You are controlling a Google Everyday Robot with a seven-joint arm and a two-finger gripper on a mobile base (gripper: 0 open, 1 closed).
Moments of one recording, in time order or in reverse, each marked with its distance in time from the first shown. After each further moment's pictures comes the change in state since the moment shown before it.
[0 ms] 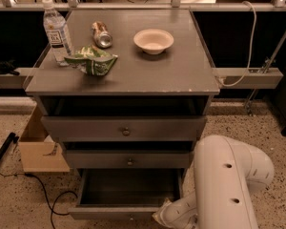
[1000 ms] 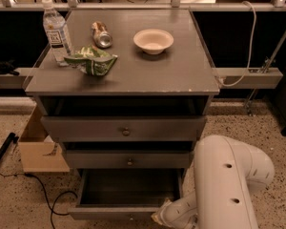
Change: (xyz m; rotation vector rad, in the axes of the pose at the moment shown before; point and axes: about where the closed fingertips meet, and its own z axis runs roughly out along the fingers) arm 0.000 0.000 0.000 0.000 0.000 0.000
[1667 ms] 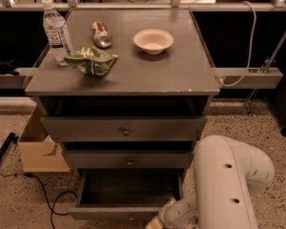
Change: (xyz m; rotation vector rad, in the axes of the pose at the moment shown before) arm 0.000 0.000 0.000 0.000 0.000 0.000
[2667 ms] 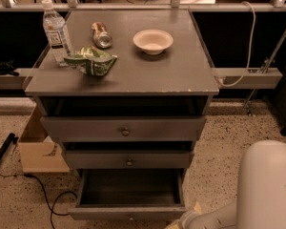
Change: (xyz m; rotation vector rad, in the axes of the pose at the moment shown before) arm 0.035 -0.041 -0.101 0.136 -0.049 0.087
